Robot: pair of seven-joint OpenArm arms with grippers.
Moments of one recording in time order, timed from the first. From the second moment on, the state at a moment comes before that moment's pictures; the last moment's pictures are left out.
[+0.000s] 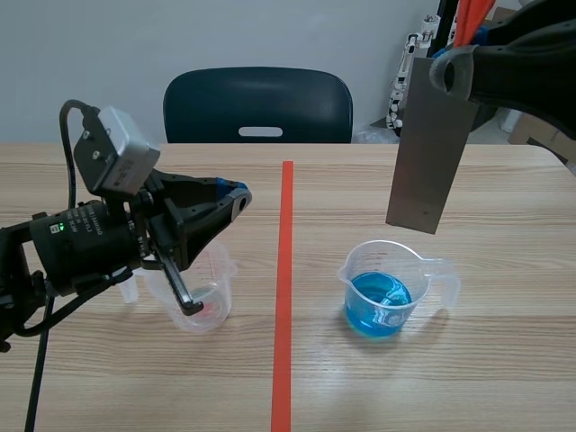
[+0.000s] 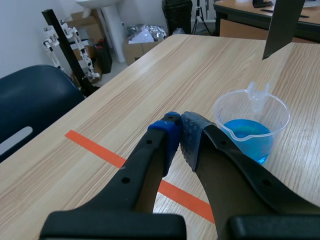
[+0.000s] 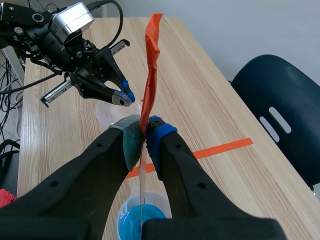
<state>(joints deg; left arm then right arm) 6.1 -18.1 7.9 88.4 7.8 -45.1 -23.7 -2.1 70.6 -11.3 109.8 48.6 45.3 6.8</state>
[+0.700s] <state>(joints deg) -2.1 -16.3 18.8 87.7 2.3 -45.1 -15.3 -2.1 70.6 -11.3 109.8 48.6 45.3 7.1</state>
